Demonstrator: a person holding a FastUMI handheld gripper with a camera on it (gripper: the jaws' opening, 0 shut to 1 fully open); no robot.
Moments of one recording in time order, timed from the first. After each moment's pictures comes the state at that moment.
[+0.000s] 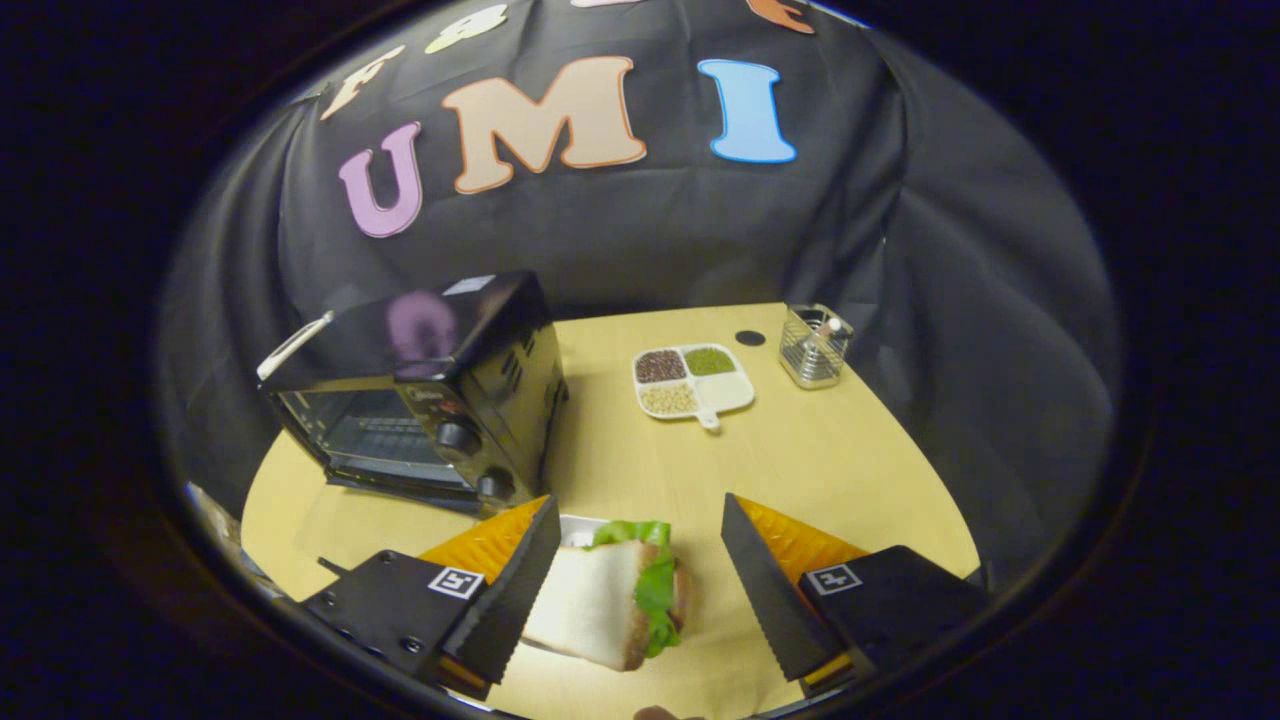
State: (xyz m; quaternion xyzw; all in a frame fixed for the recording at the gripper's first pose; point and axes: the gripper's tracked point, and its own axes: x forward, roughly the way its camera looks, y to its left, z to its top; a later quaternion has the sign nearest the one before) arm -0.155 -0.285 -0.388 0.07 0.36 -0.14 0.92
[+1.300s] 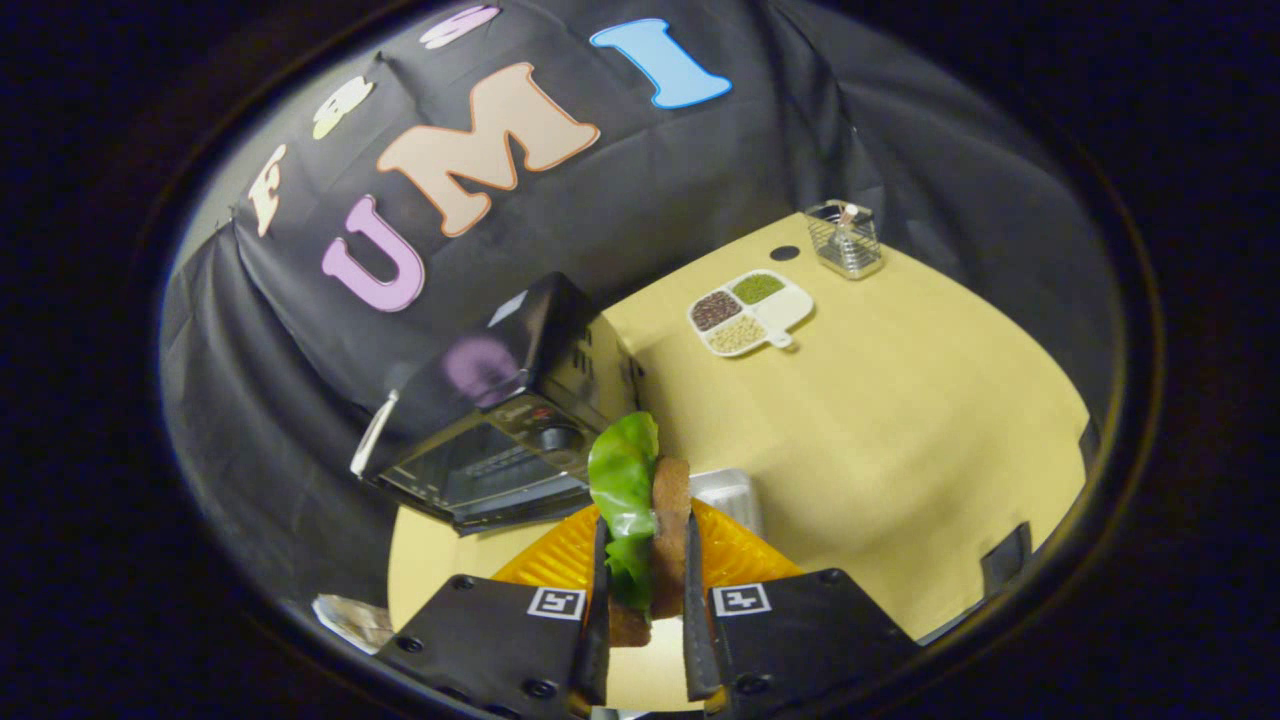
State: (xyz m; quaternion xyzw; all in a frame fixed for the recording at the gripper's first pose) arm -0.154 -0.196 -0.364 0.31 0.36 -0.10 0.88
